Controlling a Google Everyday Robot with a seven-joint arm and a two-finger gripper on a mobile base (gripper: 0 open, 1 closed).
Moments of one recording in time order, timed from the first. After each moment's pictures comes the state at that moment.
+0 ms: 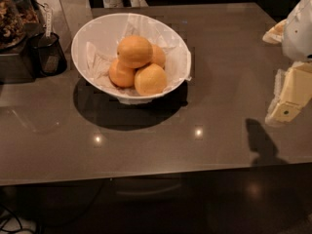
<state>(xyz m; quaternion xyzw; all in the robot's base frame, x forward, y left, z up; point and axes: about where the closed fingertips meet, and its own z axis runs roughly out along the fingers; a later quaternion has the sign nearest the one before) 0.438 -0.217 0.976 -0.60 0.78 -0.03 0.16</state>
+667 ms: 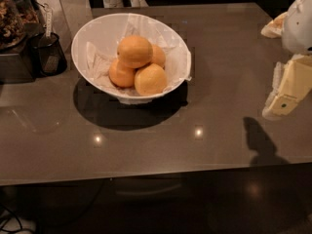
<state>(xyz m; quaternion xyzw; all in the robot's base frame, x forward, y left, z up) 0.446 -0.212 0.984 -0.60 0.78 -0.02 0.18</state>
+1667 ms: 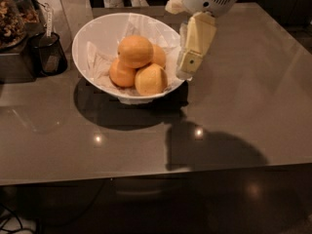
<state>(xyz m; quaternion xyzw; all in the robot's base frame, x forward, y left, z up) 0.512 -0.050 1.012 -0.71 0.67 0.09 0.22</state>
